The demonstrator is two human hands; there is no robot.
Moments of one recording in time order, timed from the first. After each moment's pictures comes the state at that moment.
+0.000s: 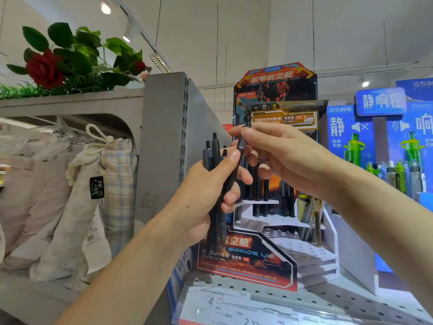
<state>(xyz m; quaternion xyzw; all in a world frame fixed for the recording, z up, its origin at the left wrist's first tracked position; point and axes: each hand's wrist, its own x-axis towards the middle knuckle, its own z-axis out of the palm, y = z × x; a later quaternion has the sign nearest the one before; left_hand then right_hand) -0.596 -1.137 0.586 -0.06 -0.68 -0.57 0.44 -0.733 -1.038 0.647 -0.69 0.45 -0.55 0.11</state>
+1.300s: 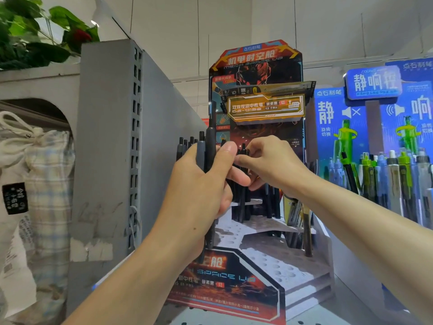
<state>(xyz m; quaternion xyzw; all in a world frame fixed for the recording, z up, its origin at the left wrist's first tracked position) -0.648 -1.132 0.587 -0.01 -0.69 -0.48 0.55 -0.809 -1.088 0.636 -0.52 0.69 -0.47 -0.18</state>
